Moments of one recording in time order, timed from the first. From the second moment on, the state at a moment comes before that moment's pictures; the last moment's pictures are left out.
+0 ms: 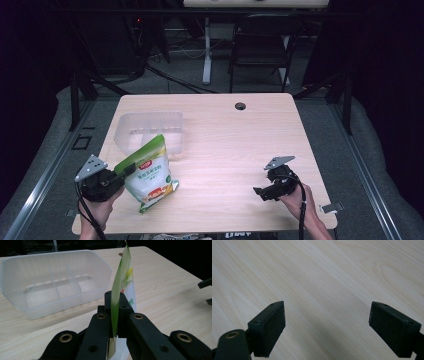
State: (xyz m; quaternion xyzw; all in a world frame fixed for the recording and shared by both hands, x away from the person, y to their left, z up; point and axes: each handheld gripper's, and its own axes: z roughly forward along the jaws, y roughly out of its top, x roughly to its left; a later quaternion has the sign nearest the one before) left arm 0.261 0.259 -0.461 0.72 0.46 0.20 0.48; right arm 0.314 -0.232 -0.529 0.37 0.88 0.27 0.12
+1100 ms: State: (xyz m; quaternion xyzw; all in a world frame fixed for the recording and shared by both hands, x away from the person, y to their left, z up) left arm 0.282 0.285 -0.411 0.73 0.46 0.23 0.44; right arm 0.312 -0.232 -0.526 0.38 0.87 0.28 0.14
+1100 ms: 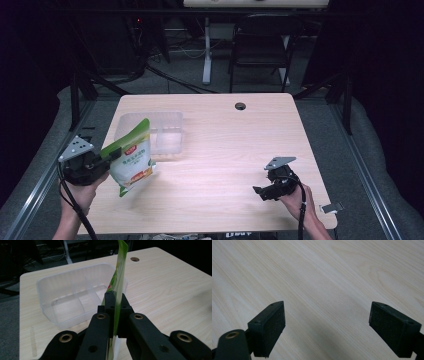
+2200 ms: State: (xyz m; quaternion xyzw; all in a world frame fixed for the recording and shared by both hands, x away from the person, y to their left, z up) left arm 0.330 0.305 -0.364 0.70 0.48 0.29 0.44; right arm 0.312 -0.237 -0.525 0.38 0.86 0.30 0.14
